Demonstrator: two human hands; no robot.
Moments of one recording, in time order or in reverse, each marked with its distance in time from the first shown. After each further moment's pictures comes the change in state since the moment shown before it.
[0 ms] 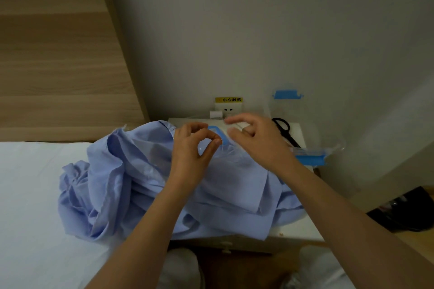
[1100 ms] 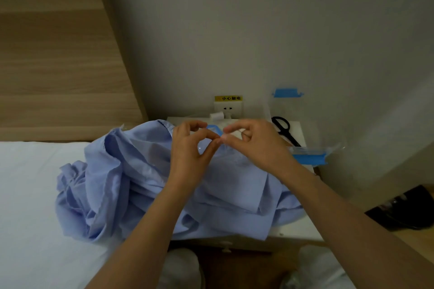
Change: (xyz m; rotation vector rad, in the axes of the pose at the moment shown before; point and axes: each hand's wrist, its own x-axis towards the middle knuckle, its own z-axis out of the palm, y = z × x) left_hand 0.001 0.001 0.002 0.033 0.006 -0.038; right_hand -0.001 0.003 0.002 -0.109 -0.052 -0.002
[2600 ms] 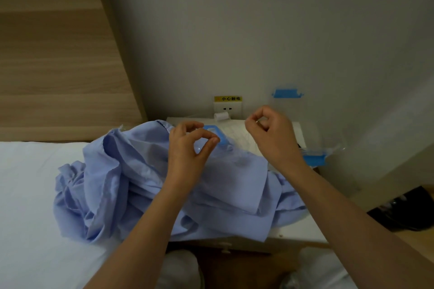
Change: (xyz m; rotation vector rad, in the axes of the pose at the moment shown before) left_hand 0.001 0.000 -0.001 -0.057 0.002 -0.072; right_hand 0.005 0.013 -0.007 0.100 0.290 0.057
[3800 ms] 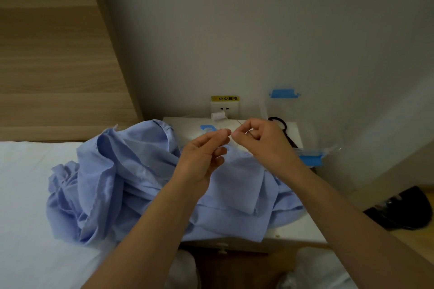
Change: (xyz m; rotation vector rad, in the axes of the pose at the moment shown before) left_hand -0.003 0.038 0.011 -1.007 -0.237 -0.632; right_hand -0.011 -0.008 -0.006 0.087 -0.238 0.135
